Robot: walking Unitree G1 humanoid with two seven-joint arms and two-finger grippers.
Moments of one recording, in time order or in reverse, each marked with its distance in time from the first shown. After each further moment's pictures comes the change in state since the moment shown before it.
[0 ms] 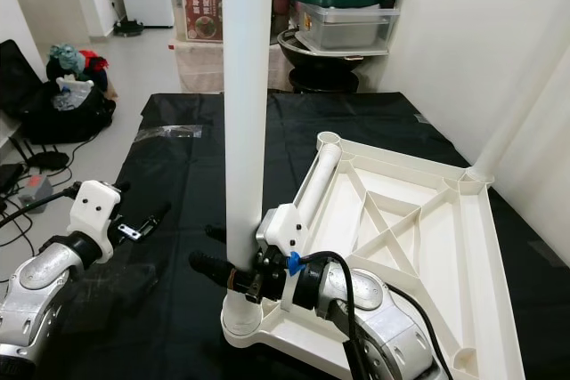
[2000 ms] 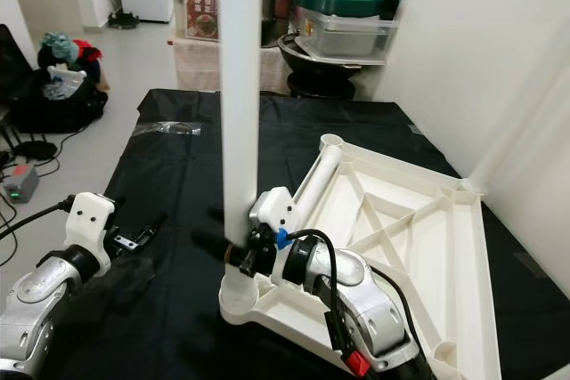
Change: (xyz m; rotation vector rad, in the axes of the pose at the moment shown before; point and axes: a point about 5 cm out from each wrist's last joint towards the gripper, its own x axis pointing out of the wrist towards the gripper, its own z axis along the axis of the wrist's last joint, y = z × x) left arm -0.010 -0.005 -0.016 -0.088 0.050 0.031; right arm 0.014 -0.034 -0.008 -0.026 -0.012 -0.240
